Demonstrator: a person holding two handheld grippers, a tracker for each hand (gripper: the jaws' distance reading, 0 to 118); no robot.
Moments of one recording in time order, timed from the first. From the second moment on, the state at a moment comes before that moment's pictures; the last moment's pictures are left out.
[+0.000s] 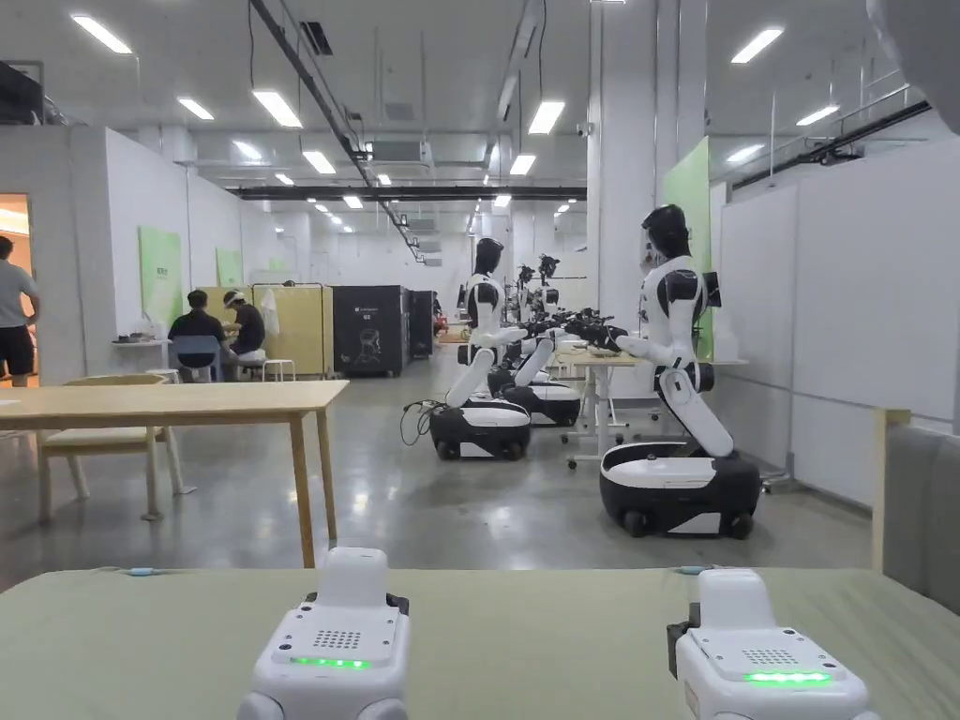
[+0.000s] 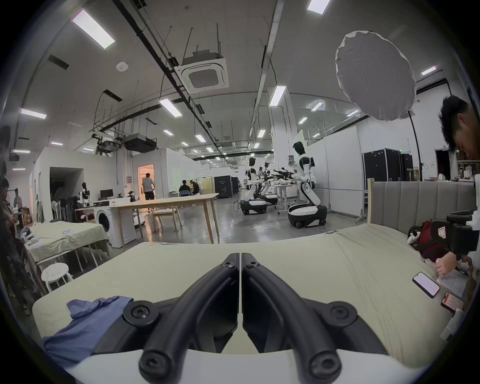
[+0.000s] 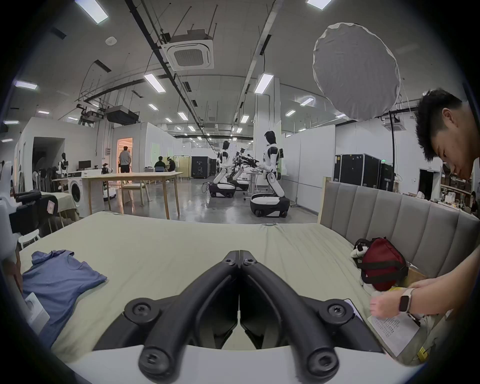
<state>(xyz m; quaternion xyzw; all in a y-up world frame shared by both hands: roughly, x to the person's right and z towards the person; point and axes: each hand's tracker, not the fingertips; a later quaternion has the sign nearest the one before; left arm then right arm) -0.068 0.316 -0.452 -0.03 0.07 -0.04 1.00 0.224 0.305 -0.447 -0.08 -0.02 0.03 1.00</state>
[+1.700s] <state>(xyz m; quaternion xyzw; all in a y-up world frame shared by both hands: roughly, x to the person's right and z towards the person) -0.381 0.128 -0.514 -0.47 0.12 0.07 0.87 -0.017 0.248 -0.441 -0.11 0.30 0.04 0.95</state>
